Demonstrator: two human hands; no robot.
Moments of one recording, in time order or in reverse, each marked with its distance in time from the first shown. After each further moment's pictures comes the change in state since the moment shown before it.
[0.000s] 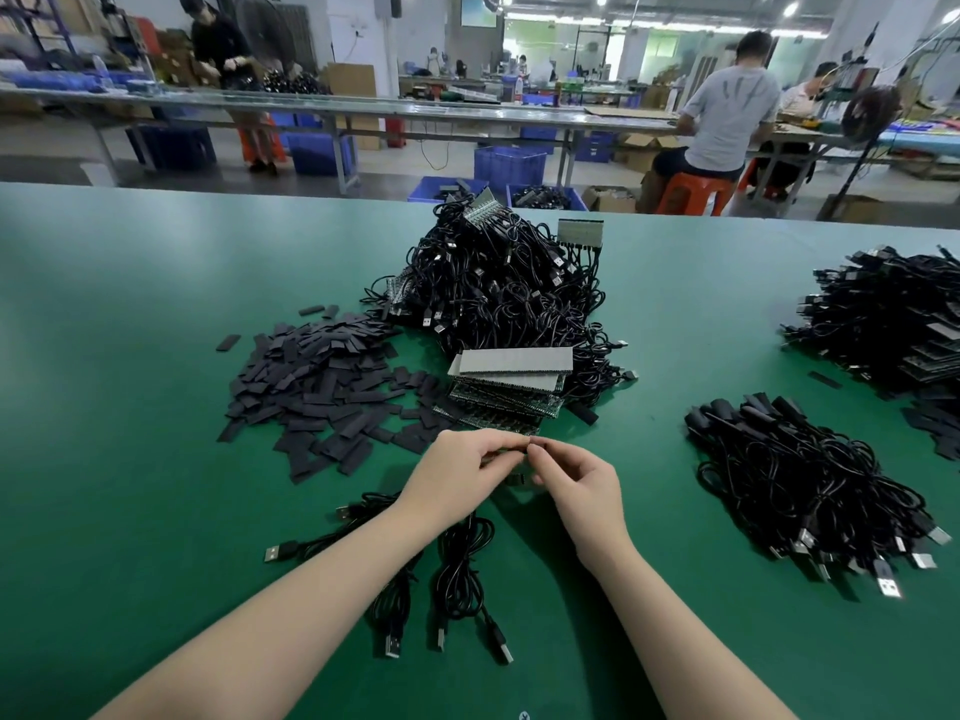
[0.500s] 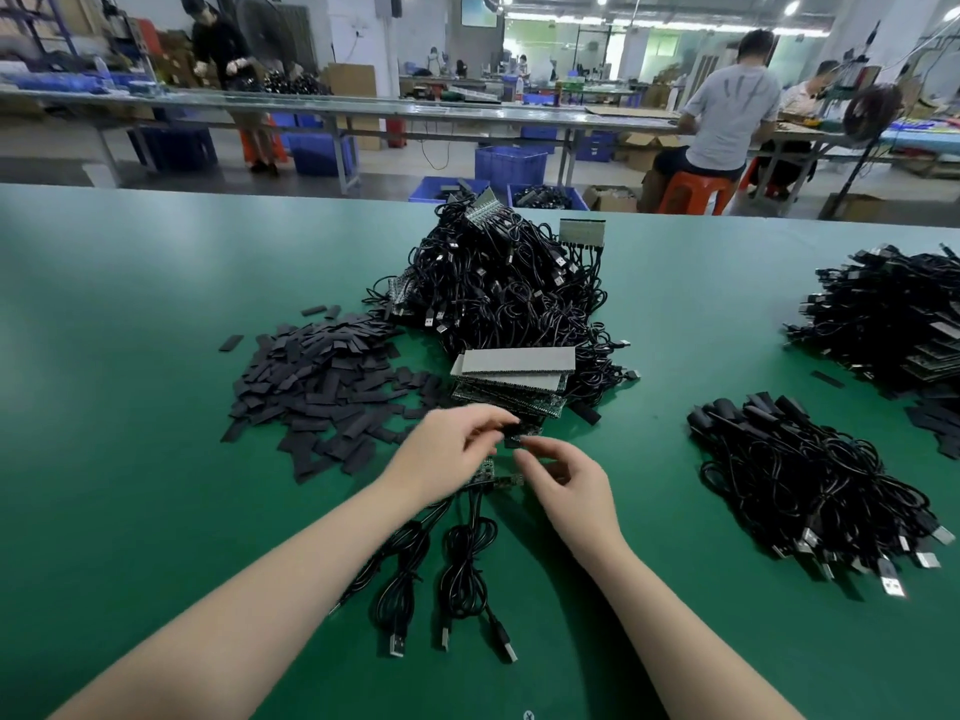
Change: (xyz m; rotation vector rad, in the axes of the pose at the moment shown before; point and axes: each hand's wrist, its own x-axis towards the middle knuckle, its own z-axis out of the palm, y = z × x) left_hand 0.010 -0.007 -0.024 0.053 -0.017 0.063; right_hand -0.001 -0.001 0.006 -0.326 -0.034 -0.098
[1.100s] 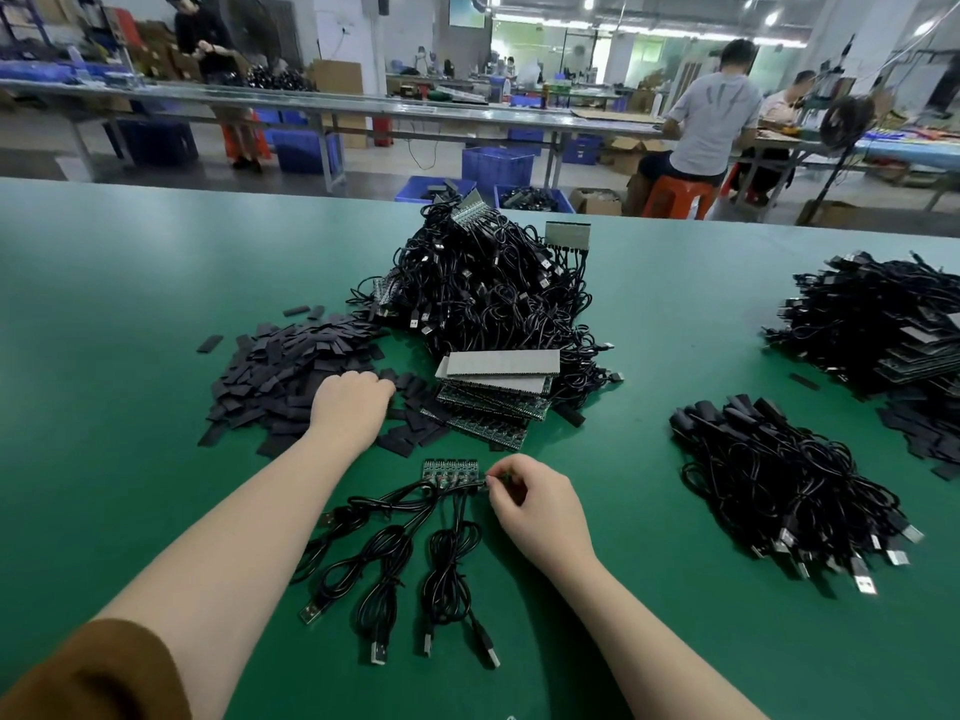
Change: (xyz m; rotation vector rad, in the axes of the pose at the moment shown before) left_hand 0.041 -0.083 -0.049 1.168 -0.104 -0.232; right_hand -0.004 0.009 0.011 -0.504 -0.100 -0.152
